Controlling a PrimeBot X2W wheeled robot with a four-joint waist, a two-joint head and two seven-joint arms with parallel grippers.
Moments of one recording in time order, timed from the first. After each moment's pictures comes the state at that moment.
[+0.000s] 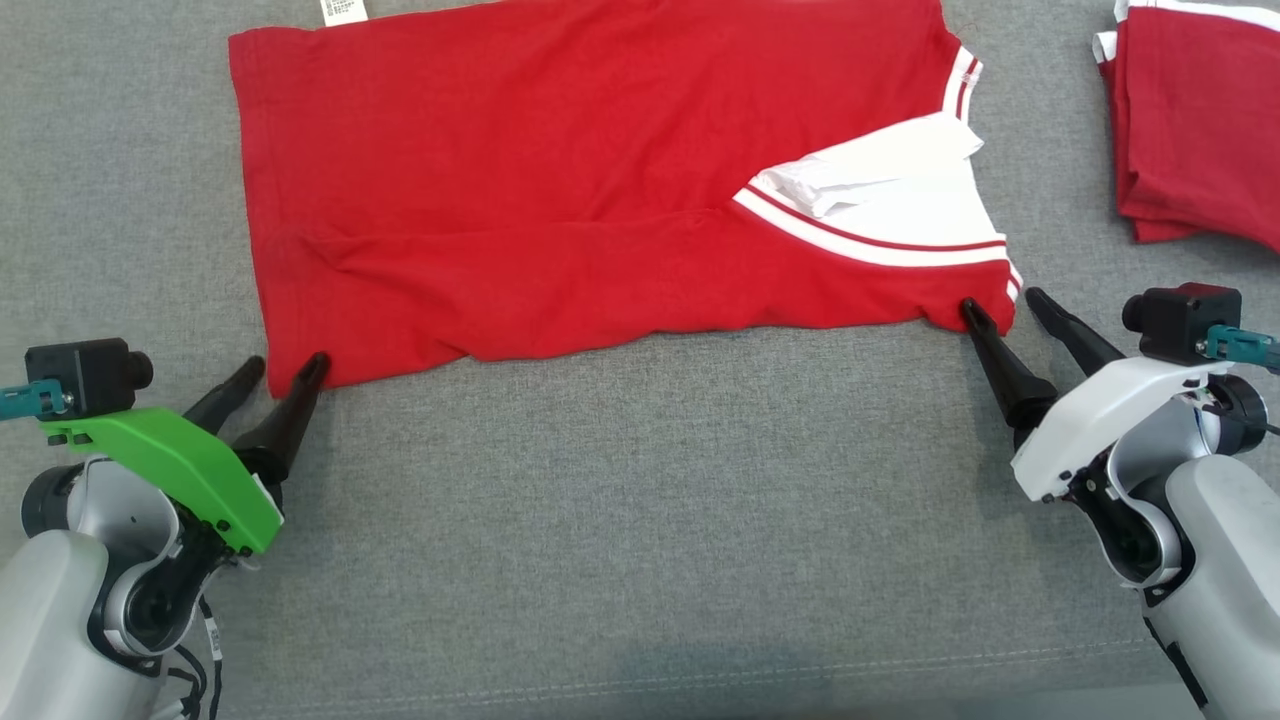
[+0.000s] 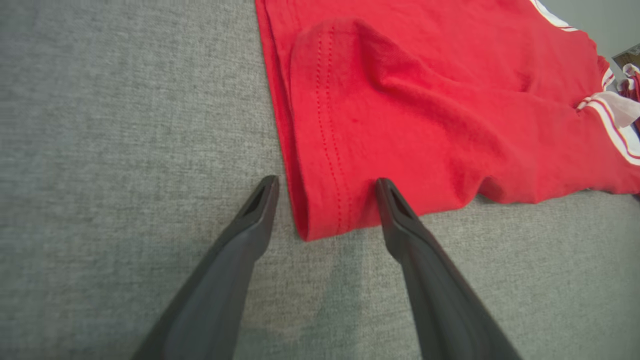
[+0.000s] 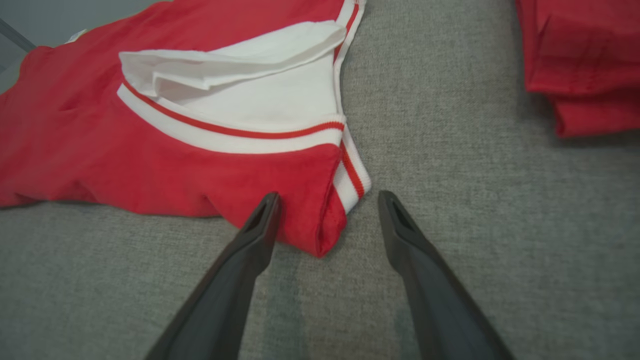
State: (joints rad) left arm -0.33 0.43 -0.36 0.19 -0.98 -0.05 0.21; right arm -0.27 -0.36 0.35 0.21 0.59 0.01 0.06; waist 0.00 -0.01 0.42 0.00
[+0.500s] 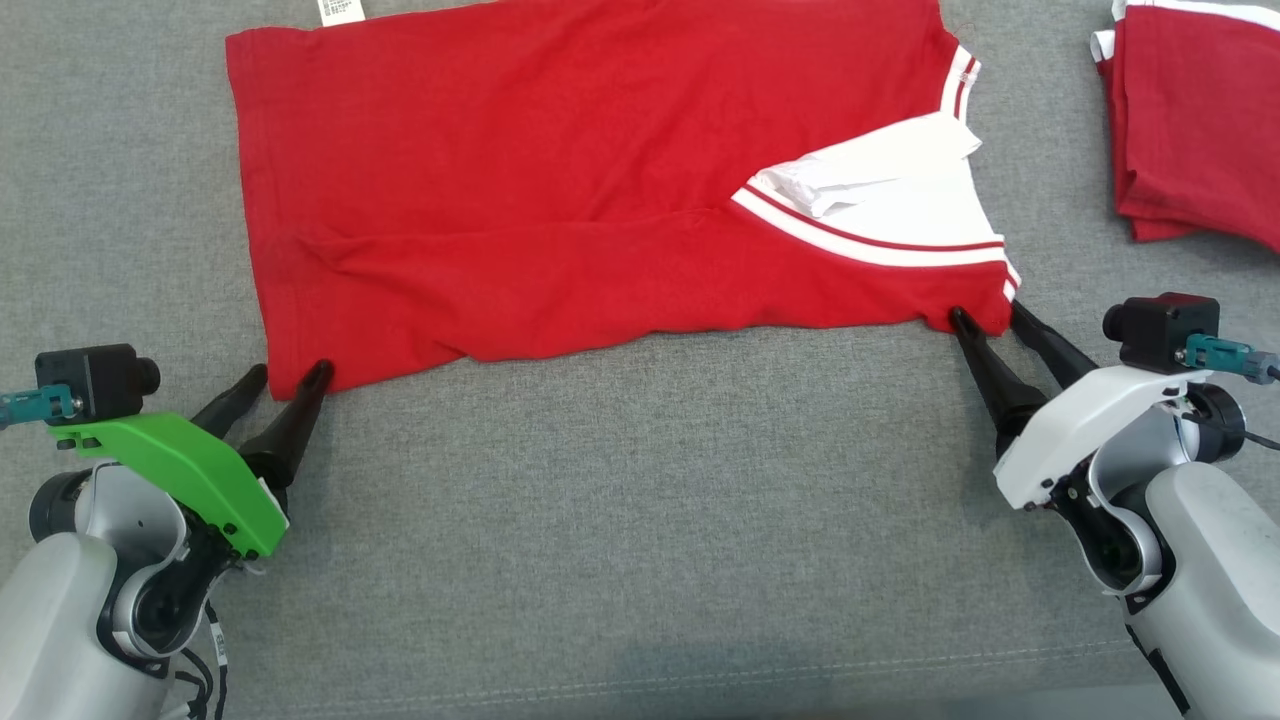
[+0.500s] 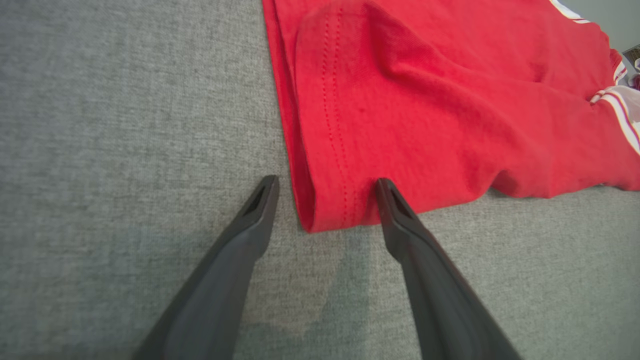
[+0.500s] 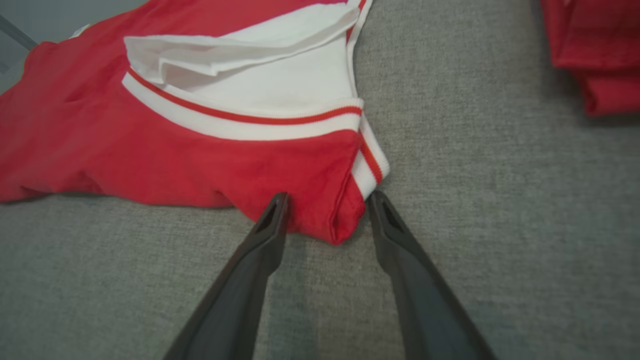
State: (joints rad) left arm -0.33 0.43 -0.37 0.22 -0.97 -0.04 0.21; right arm -0.27 -0.34 0.37 0.22 0.59 0.02 0.06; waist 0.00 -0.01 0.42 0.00
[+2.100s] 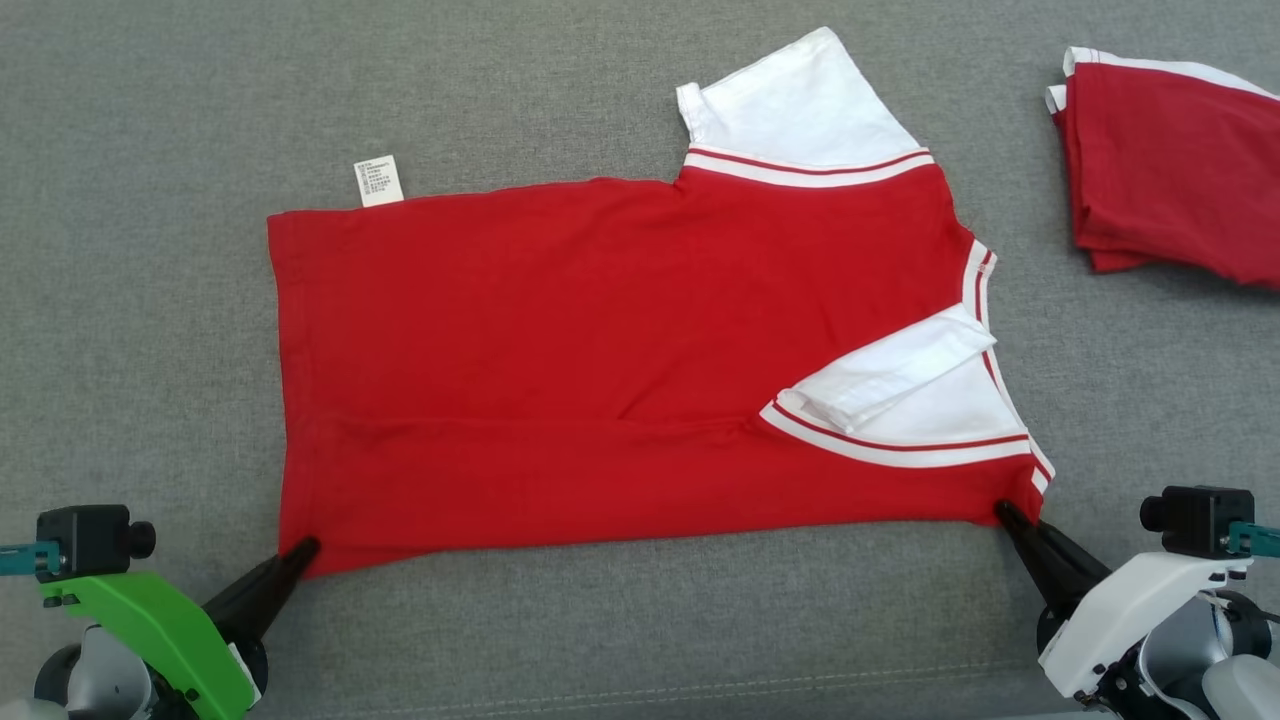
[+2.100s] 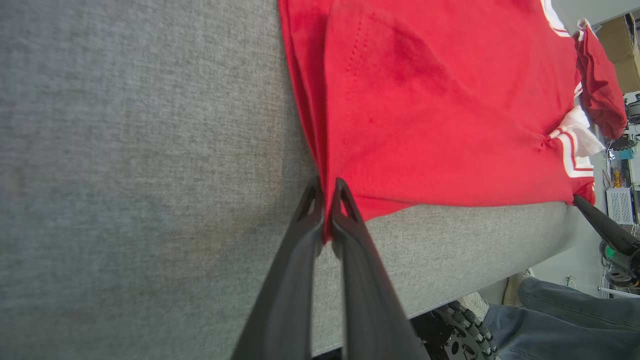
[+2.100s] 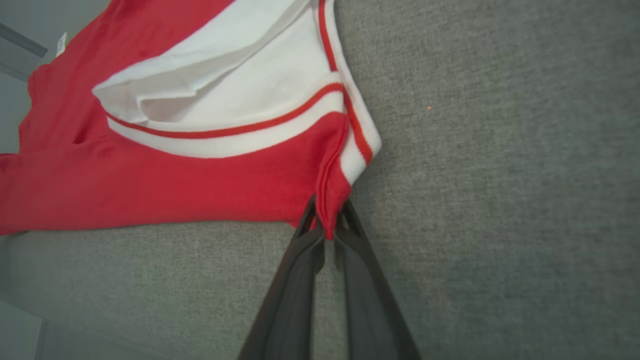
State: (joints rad) left arm -0.02 0.53 -0.32 0.05 -1.18 -0.09 0.31; right arm 0.11 -0.37 0.31 0.03 0.77 0.00 0.09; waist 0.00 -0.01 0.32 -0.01
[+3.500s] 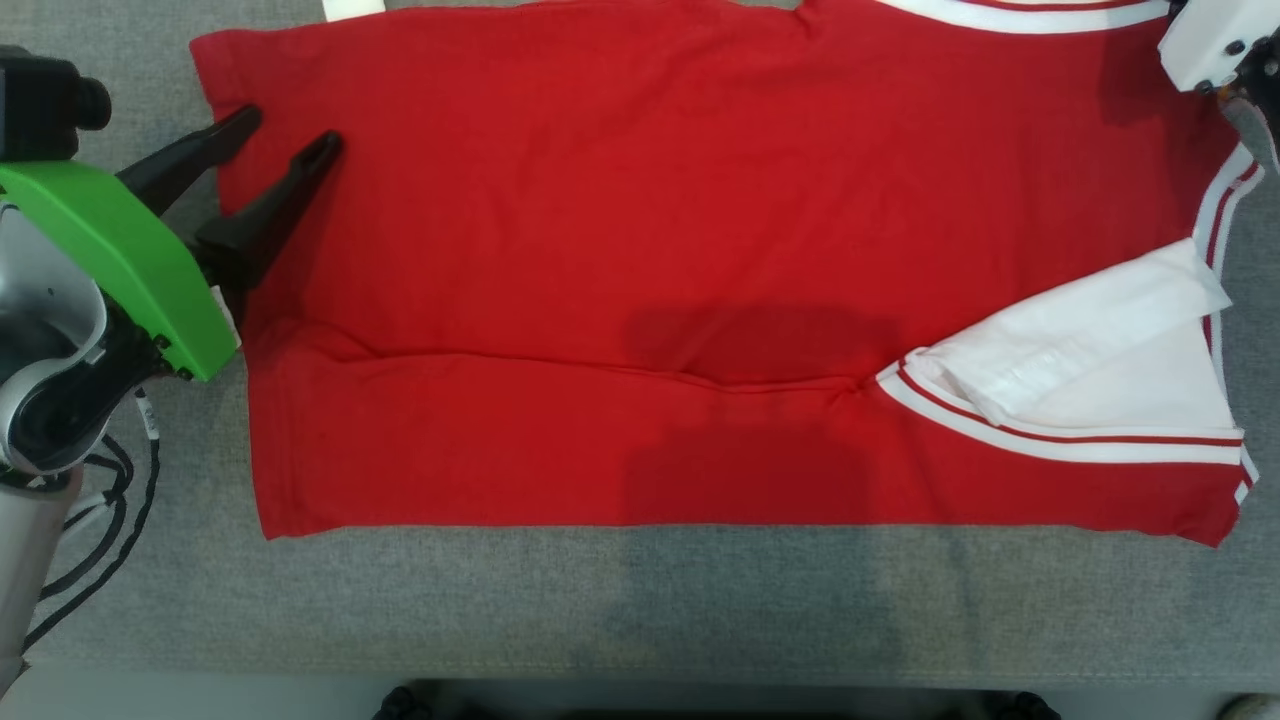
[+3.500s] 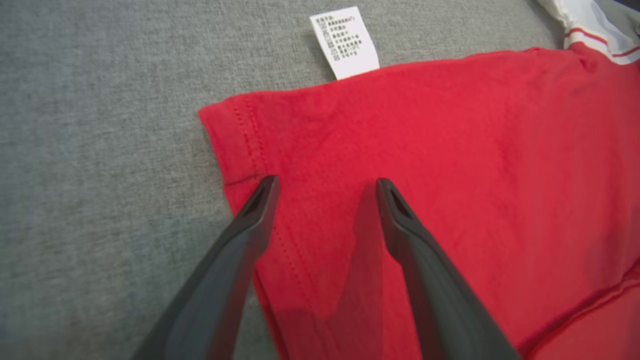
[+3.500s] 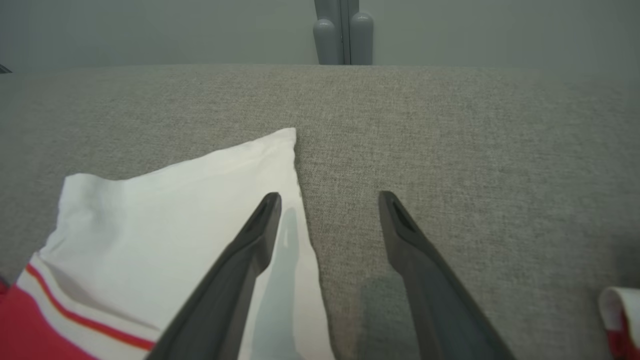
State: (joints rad) left arm -0.65 0.54 -0.41 -0.01 -0.98 -0.09 0.44; right arm -0.84 -0.44 0.30 0.15 0.54 -0.10 0.42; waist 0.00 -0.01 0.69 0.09
